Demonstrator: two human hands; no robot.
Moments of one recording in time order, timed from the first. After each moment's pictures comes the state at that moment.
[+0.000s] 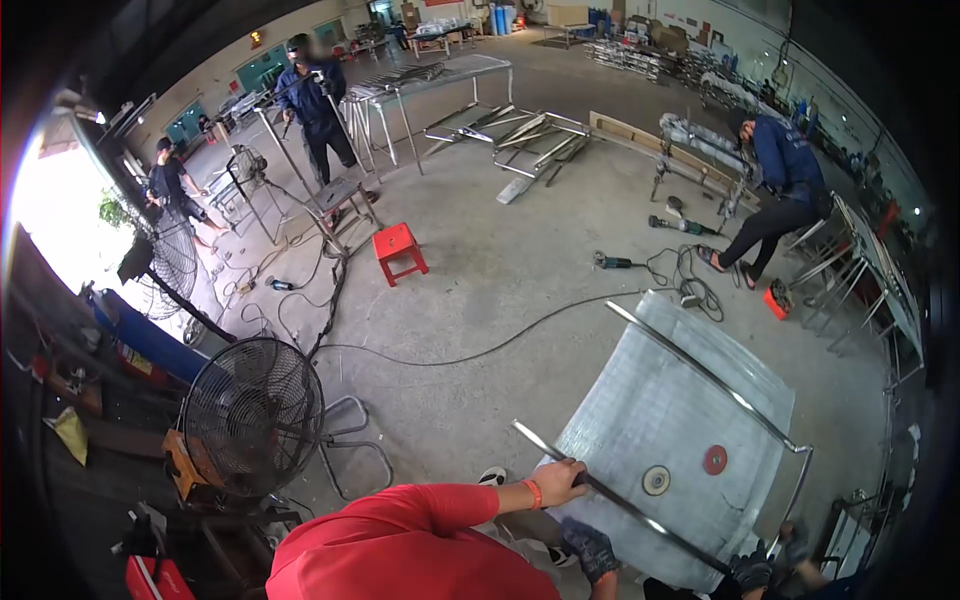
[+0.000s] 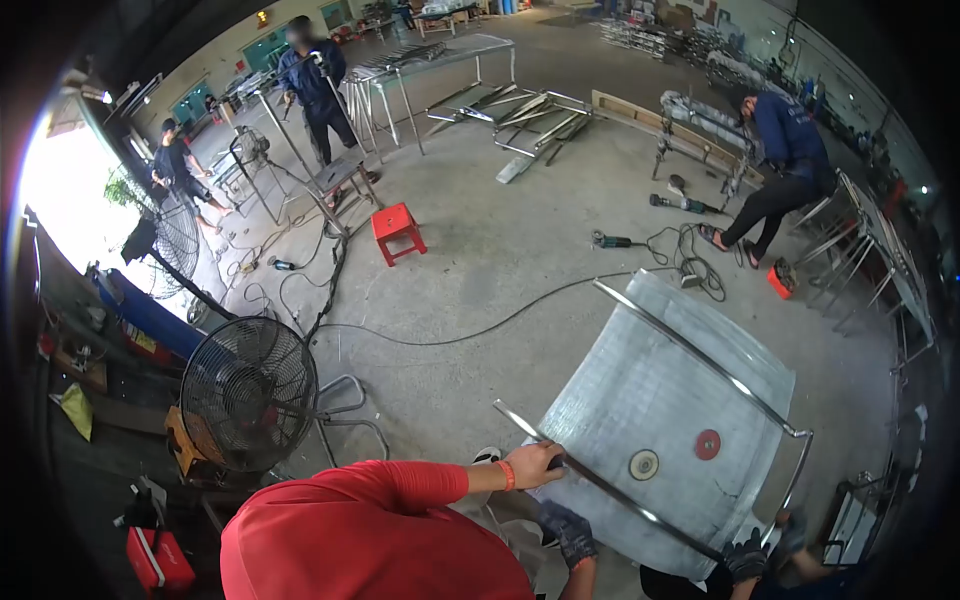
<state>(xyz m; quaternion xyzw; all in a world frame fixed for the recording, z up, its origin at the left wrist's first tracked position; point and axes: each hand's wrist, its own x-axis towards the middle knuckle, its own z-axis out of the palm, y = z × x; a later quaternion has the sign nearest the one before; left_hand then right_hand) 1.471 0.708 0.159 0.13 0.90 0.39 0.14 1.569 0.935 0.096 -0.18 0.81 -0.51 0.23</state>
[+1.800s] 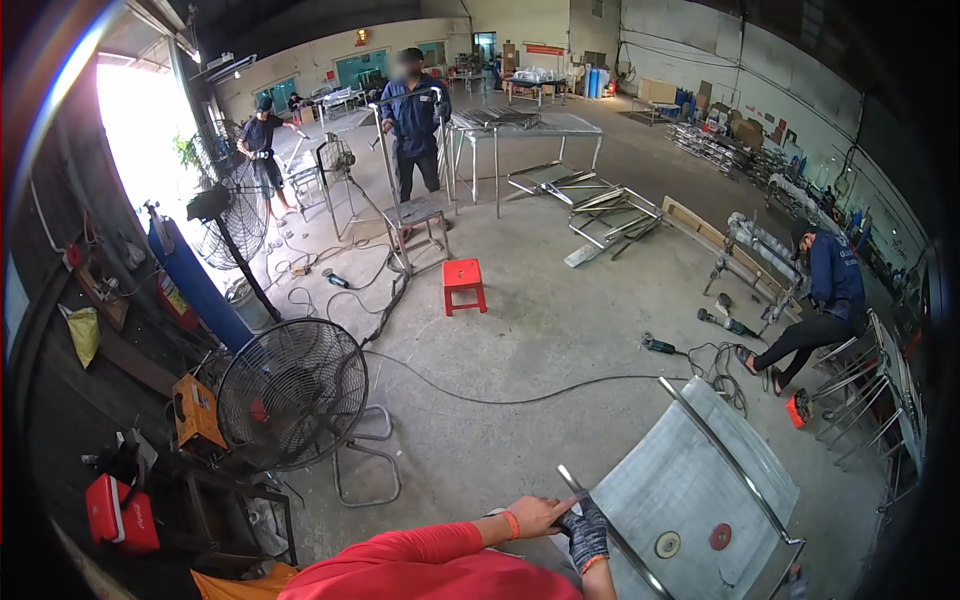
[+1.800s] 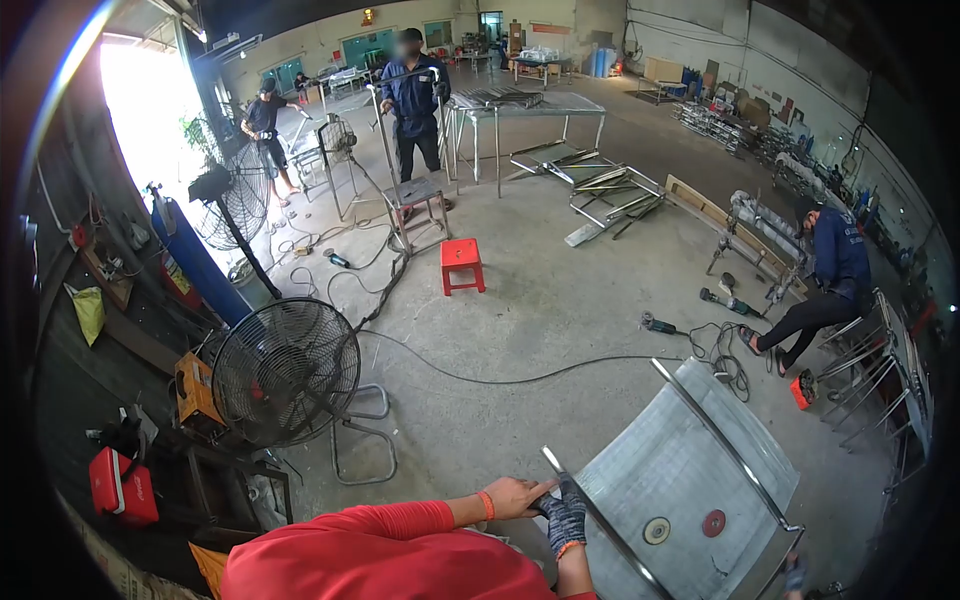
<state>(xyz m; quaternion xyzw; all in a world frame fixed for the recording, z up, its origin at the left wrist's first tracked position) 1.533 0.610 0.172 0.17 0.95 0.26 0.04 1.488 0.777 0.149 0.02 0.61 -0.73 0.30</state>
